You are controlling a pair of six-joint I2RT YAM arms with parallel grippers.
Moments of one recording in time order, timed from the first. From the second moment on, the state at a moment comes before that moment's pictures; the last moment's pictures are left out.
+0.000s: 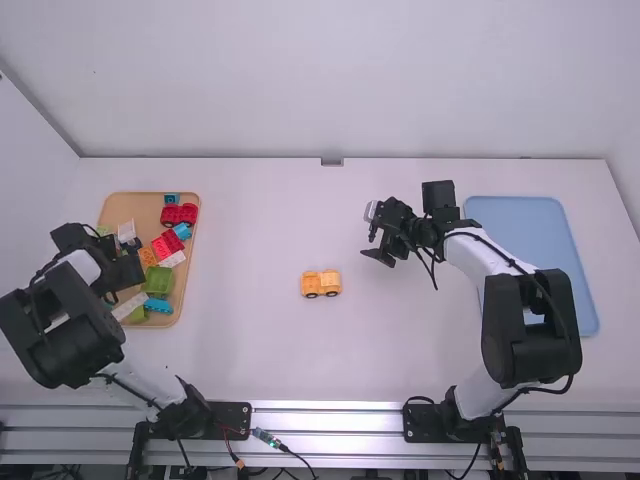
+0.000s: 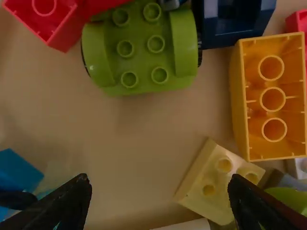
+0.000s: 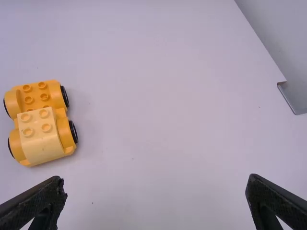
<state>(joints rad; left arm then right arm) 0.73 1.77 1.00 -0.40 0.05 0.26 0.14 1.73 1.00 -0.24 -0.74 -1.04</state>
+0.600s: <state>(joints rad) 0.73 1.78 1.00 -0.43 0.19 0.52 0.14 1.73 1.00 -0.24 -0.74 -1.05</state>
